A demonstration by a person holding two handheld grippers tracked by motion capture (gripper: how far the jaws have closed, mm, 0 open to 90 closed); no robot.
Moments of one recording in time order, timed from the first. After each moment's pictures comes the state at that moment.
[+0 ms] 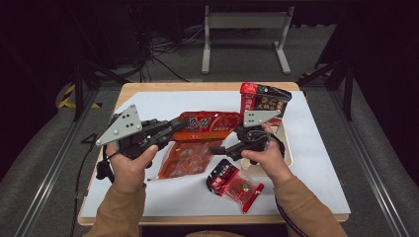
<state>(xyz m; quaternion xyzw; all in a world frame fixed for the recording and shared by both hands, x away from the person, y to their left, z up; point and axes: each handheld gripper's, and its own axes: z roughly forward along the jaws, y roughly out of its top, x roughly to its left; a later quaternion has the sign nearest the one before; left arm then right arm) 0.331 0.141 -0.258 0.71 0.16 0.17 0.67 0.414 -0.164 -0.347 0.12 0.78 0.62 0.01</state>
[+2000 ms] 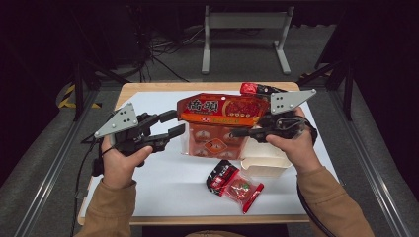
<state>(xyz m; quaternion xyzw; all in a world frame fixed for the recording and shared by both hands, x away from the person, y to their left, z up) 0.350 0.161 -0.273 0.73 0.19 0.16 0.64 0.390 -0.210 -0.256 0.08 0.82 0.56 0.06</state>
